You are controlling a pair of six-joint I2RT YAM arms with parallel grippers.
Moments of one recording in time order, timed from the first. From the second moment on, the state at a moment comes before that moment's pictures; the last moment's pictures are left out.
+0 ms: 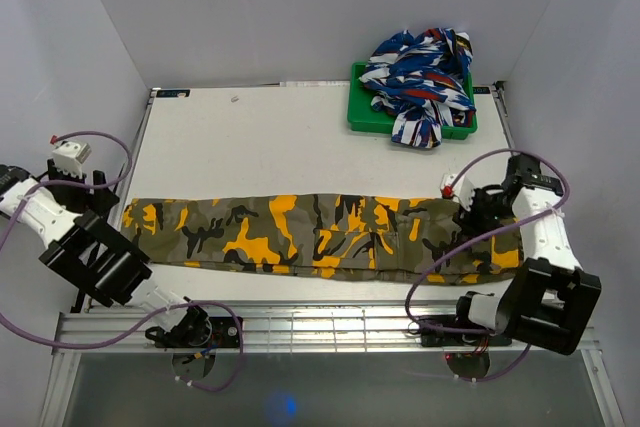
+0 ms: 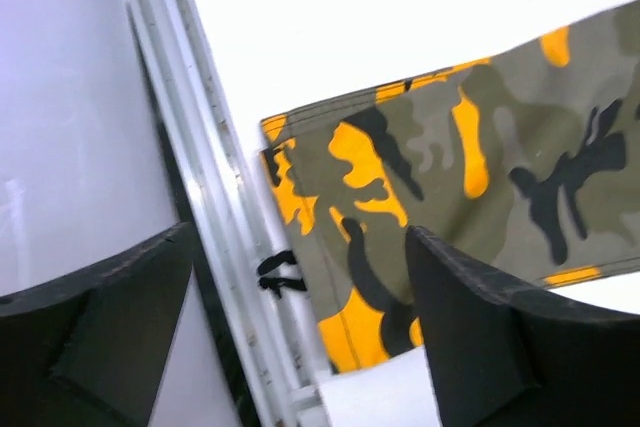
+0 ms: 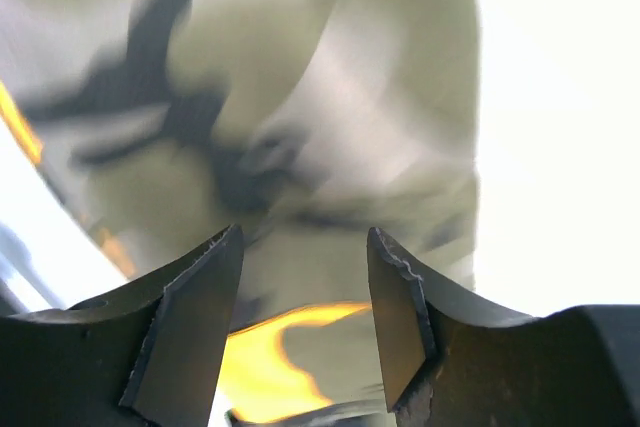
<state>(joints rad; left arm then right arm) 0.99 1.60 1.42 -1.04 0.84 1.20 -0.32 1.27 0.87 -1.05 -0.48 -1.53</state>
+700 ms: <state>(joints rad) 0.73 1.85 1.31 -0.71 0.54 0.84 0.49 1.50 0.99 -0.61 -0.45 -0.86</state>
